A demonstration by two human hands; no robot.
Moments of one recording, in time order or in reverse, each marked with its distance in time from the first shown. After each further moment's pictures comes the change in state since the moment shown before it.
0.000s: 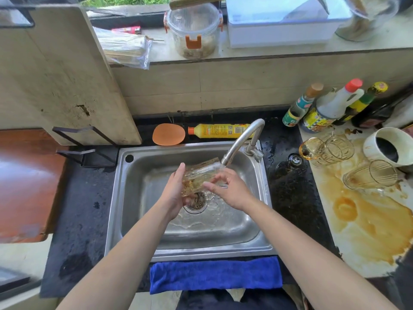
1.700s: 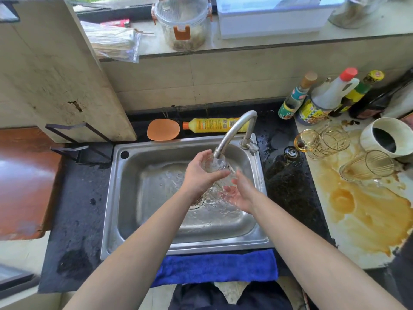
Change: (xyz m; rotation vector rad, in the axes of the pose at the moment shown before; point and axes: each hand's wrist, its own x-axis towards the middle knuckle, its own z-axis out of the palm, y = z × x) left_hand -0.010 0.005 0.066 0.473 -0.054 0.465; right_hand -0.003 0.032 -0.014 1.012 0.117 0.668
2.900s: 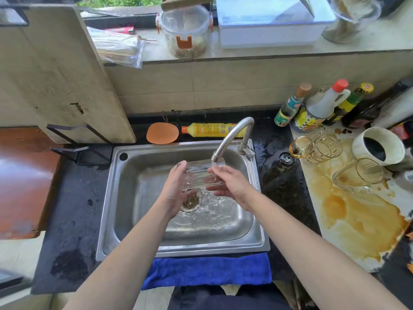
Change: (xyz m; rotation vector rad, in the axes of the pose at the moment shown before) left_hand -0.009 -0.037 -0.035 -0.589 0.006 -0.317; right_hand -0.046 -0.021 0.021 -0.468 -0.241 -0.342
